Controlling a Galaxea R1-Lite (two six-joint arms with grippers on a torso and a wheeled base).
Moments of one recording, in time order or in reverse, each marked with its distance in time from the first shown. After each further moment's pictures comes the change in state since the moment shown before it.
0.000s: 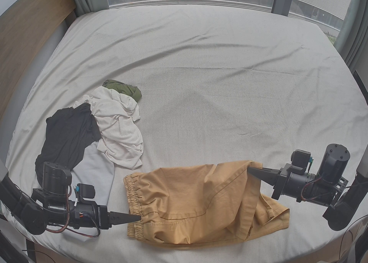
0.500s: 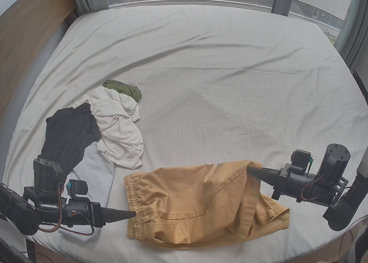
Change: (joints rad) left arm 0.016 -0.096 0.000 0.051 0.016 0.022; right arm 0.005 -0.003 0.000 0.000 0.000 0.000
